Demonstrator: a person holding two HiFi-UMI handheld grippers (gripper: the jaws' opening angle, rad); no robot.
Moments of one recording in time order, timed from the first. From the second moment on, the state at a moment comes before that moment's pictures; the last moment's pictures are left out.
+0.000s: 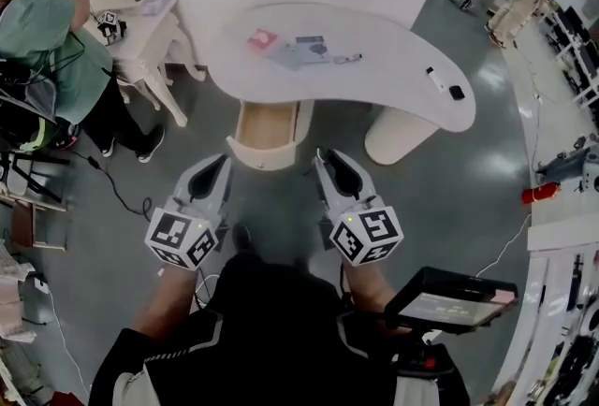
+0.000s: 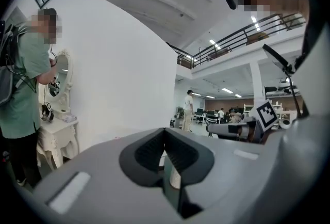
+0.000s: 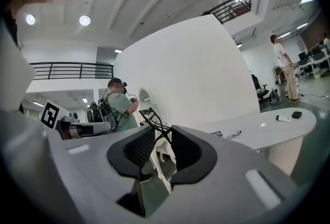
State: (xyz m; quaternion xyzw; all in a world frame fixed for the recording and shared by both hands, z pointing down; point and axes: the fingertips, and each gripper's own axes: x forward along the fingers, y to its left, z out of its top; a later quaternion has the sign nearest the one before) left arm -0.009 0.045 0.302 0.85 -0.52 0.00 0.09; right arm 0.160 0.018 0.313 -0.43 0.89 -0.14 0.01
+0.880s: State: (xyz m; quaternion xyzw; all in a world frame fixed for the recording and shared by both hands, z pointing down) left arm -0.138 -0.082 0.351 0.88 -0.46 0.01 0.13; right arm 0.038 -0.099 0.365 -0.50 0.85 -0.19 -0.04
